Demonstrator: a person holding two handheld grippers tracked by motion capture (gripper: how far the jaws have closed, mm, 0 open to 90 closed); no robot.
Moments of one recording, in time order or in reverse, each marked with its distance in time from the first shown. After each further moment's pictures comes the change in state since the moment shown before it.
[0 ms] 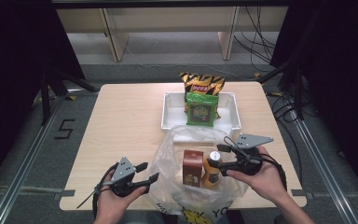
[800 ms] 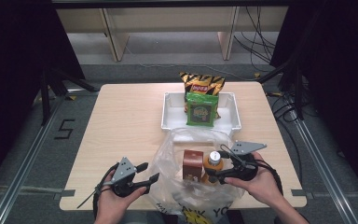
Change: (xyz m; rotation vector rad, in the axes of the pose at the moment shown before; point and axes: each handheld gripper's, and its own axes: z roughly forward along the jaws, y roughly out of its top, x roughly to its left) left arm 0.000 0.000 0.000 0.004 -0.002 0.001; right arm -0.006 -0.025 0.020 0.029 0.033 -0.017
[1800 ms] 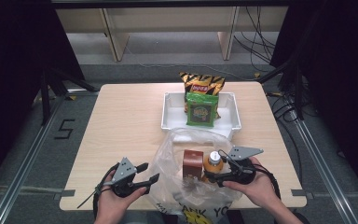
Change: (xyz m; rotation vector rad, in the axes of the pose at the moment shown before) left arm 0.000 -0.001 0.001 0.001 0.000 0.004; right arm 0.004 -0.015 0.011 0.008 0.014 0.011
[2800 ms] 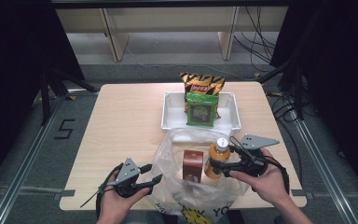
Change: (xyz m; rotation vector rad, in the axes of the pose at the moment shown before) left arm -0.006 0.001 0.005 0.008 -0.025 0.025; right arm 0.003 0.038 -0.040 -0.099 -0.041 0.052
